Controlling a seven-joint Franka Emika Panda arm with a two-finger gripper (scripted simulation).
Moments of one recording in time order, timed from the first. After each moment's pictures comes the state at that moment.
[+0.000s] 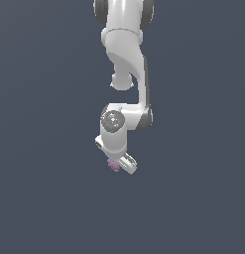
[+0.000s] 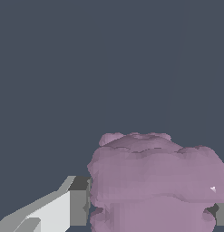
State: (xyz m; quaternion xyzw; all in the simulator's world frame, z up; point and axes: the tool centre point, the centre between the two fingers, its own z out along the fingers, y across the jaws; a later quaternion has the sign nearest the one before) arm 0.055 -0.026 0.041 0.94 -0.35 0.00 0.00
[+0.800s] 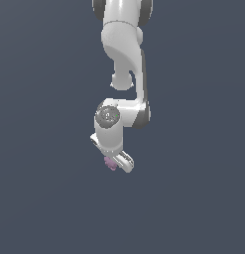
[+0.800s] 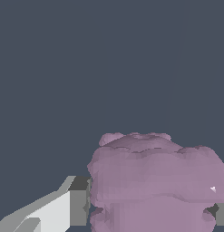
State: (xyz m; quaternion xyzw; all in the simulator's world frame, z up) arm 0.057 -0.039 0.062 0.94 -0.35 0.00 0.00
